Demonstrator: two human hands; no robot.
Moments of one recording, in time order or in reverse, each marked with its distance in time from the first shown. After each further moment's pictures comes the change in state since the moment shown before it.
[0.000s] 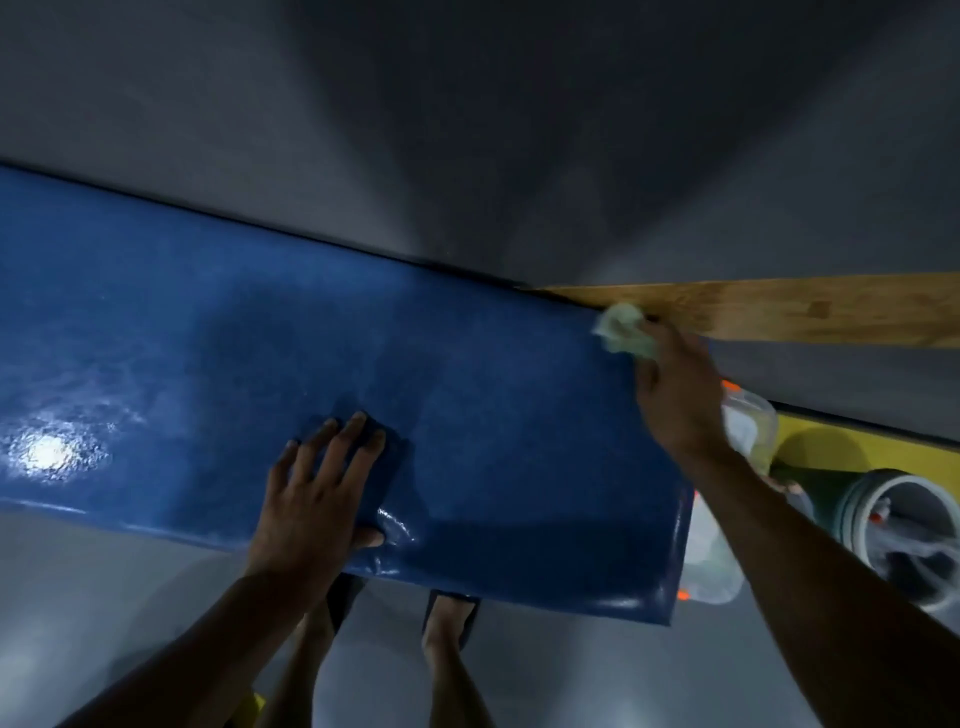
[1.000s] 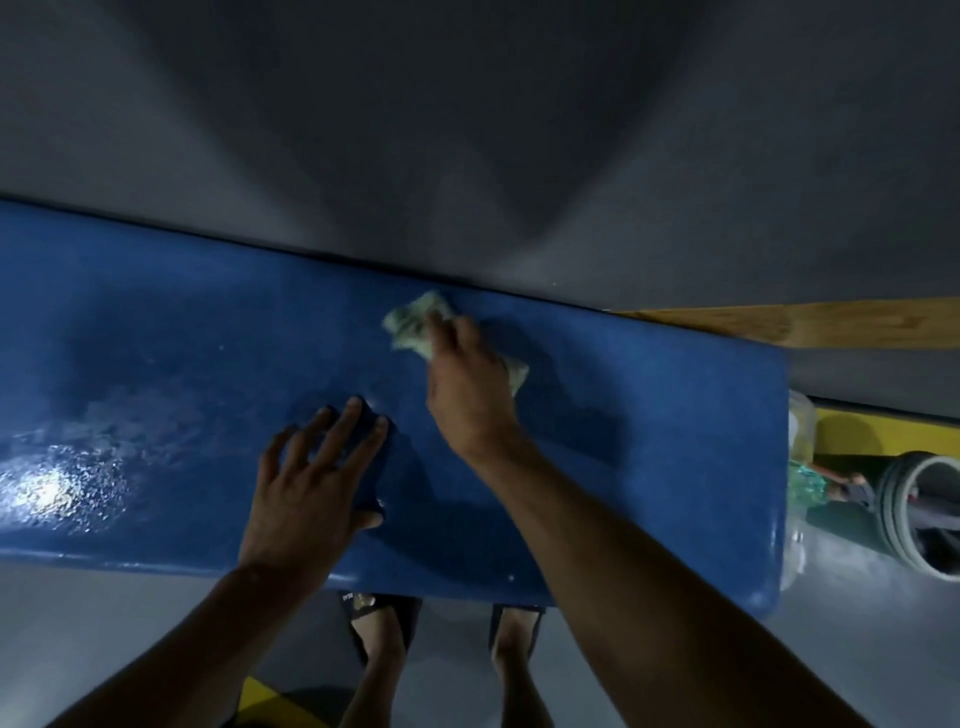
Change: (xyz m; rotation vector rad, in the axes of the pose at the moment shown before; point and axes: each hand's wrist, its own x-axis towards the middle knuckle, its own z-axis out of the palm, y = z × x) left_hand 0.014 -0.151 -0.037 0.036 0.075 0.087; right_hand -0.001 -0.320 0.105 0.082 -0.092 -0.138
